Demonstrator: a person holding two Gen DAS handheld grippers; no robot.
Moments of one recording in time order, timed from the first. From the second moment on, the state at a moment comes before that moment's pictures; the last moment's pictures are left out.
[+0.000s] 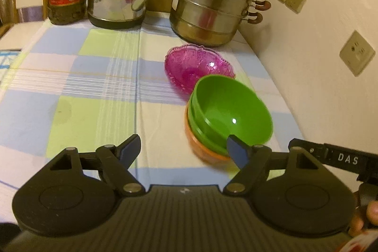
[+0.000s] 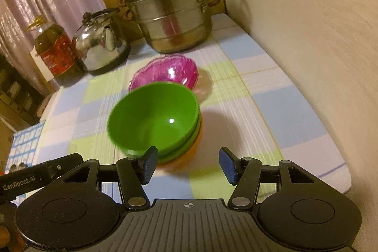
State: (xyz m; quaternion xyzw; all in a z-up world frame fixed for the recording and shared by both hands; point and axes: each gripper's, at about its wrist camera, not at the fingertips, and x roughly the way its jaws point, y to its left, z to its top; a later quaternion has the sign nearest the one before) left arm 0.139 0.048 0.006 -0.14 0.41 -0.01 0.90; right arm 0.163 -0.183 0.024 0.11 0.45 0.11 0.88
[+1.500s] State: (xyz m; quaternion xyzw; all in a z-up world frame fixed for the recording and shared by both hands) left arm 0.255 0.051 -0.076 -0.21 0.52 -0.07 0.83; right arm 0.269 -0.176 -0.067 0.15 0.56 0.12 0.80
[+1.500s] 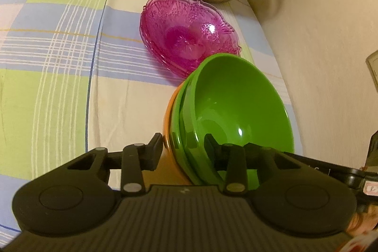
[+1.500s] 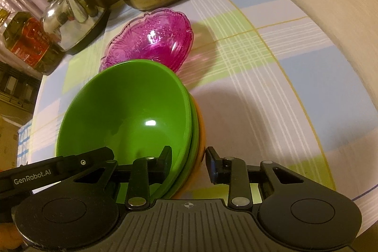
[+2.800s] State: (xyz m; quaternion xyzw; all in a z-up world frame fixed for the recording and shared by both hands) left arm 0.267 0.047 -0.014 -0.18 0.48 -0.07 0.85; right arm 0.274 -0.164 -0.012 0.14 0.52 0.12 0.83
